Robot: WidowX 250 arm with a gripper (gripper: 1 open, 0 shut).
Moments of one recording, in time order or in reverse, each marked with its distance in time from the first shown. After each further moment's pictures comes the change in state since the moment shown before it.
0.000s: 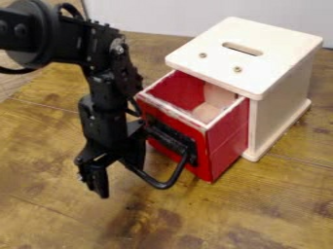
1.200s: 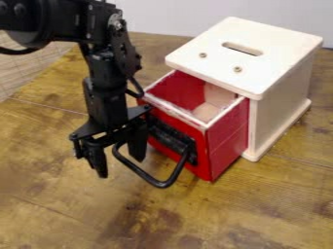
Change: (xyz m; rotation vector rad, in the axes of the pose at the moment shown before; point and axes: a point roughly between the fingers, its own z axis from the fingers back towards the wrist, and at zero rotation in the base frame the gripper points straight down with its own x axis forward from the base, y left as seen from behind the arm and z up) arm 0.010 -0.009 0.010 0.026 0.017 -0.178
